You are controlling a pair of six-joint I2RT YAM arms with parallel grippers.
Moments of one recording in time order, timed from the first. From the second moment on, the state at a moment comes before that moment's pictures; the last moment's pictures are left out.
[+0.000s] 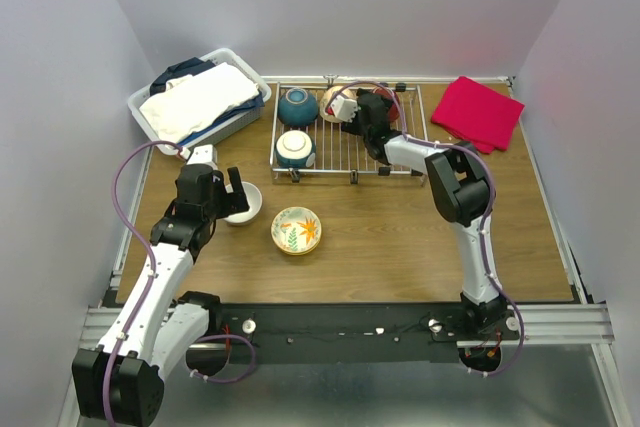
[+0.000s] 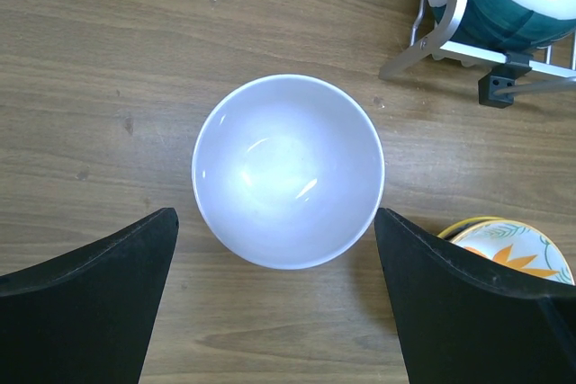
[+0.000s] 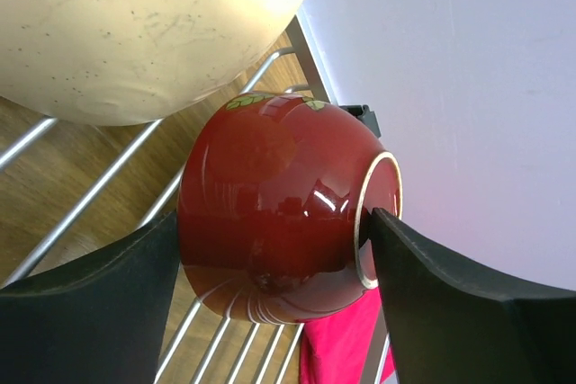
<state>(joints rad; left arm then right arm) -0.17 0.84 0.64 -0.43 -0.11 -0.31 0.48 2.26 1.55 0.31 0.35 -1.01</state>
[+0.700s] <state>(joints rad) -0.17 0.82 0.64 -0.43 -0.11 -0.31 0.48 2.13 1.52 0.20 0.33 -0.82</state>
